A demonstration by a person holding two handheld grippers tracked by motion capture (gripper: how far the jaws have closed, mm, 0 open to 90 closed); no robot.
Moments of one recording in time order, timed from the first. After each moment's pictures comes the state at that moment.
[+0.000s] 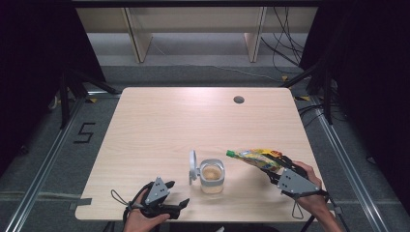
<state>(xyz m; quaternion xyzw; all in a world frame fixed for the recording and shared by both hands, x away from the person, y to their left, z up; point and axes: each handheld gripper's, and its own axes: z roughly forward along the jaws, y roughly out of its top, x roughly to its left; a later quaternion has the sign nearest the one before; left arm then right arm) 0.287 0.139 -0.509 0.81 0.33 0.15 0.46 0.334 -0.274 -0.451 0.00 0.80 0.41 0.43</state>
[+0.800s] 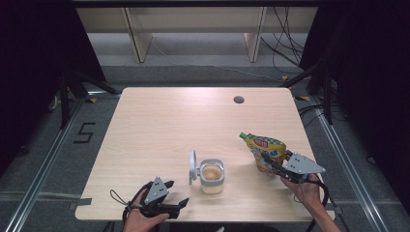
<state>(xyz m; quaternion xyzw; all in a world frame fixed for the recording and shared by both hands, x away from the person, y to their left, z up) 0.287 0.140 -0.508 0.80 0.34 0.15 0.47 0.368 -0.298 -0.480 0.17 0.77 0.51 0.35</state>
